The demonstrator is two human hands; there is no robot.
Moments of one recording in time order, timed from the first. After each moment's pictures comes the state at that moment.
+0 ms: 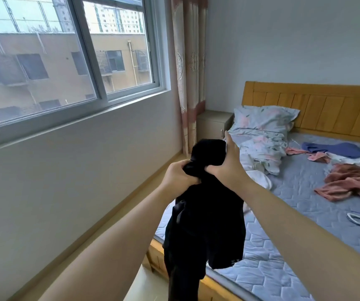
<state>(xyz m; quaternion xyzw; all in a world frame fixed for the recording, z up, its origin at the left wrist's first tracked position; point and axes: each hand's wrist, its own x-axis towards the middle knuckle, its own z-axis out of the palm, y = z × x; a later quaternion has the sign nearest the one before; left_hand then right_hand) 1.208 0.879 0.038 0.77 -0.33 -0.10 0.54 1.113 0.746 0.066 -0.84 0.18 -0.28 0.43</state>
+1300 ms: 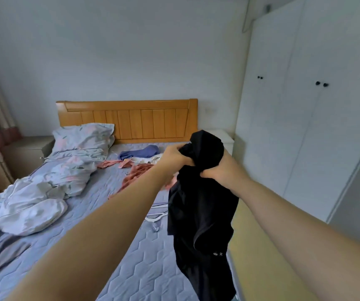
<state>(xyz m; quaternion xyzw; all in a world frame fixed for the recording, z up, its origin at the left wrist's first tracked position) 0.476 0.152 0.102 0.57 -0.53 -0.36 0.52 0.314 0.126 0.096 -0.76 0.37 -0.39 0.37</state>
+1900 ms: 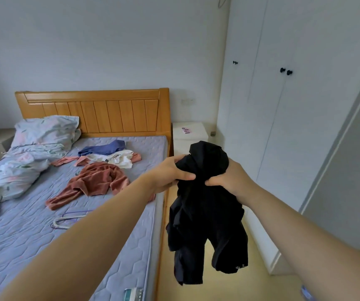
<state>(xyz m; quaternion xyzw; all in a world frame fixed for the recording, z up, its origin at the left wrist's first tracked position) 0.147 -0.193 0.058 0.49 -0.53 -0.53 0.45 -0.051 -0.240 0.062 -0.74 0.40 -0.30 0.44</state>
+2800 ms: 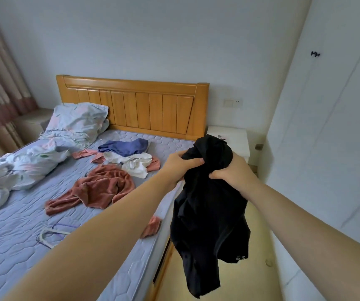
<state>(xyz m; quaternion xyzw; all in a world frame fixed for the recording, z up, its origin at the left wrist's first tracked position) 0.257 -0.570 0.046 0.60 -0.32 -0.41 0.61 0.111 -0.658 0.059 -0.81 0.34 -0.22 0.43</state>
